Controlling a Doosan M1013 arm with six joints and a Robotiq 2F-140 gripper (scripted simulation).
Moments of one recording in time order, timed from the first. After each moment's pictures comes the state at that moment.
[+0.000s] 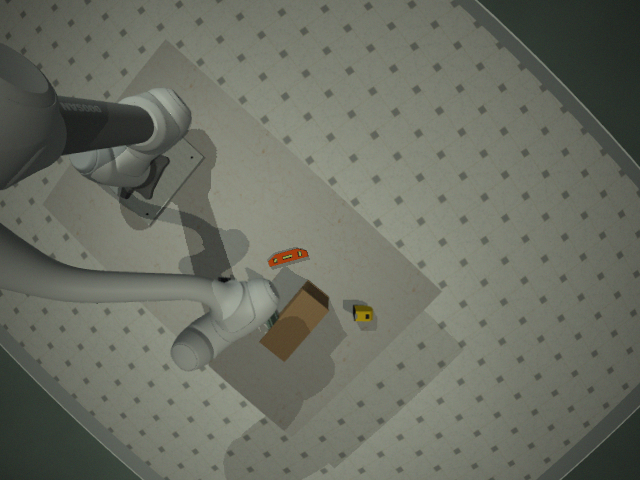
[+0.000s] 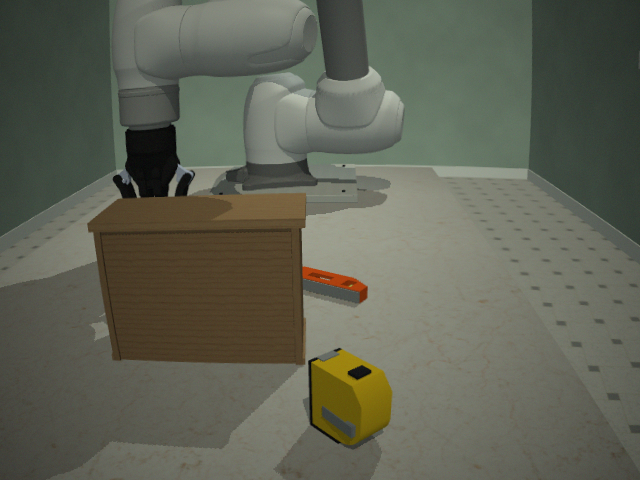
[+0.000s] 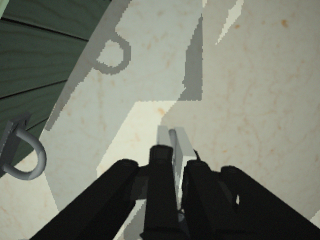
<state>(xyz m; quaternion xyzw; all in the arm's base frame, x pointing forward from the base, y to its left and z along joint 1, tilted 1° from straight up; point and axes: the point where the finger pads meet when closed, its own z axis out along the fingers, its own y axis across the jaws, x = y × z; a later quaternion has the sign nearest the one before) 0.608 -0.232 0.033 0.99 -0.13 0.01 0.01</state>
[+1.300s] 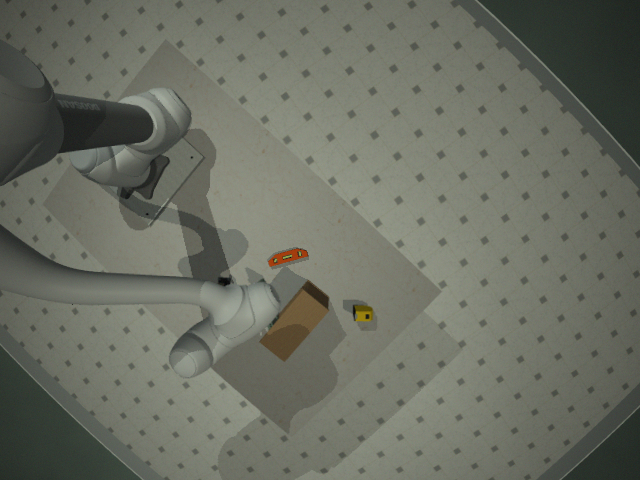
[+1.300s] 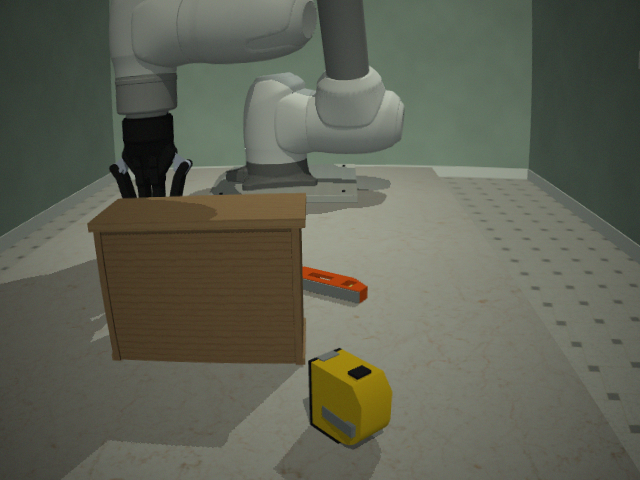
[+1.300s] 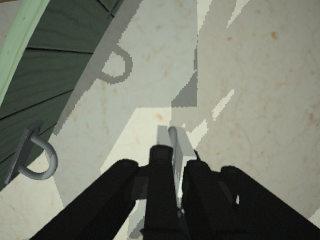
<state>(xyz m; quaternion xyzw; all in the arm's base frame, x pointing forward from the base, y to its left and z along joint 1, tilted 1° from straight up) 0.617 -0.234 0.051 0.99 -0.13 0.01 0.01</state>
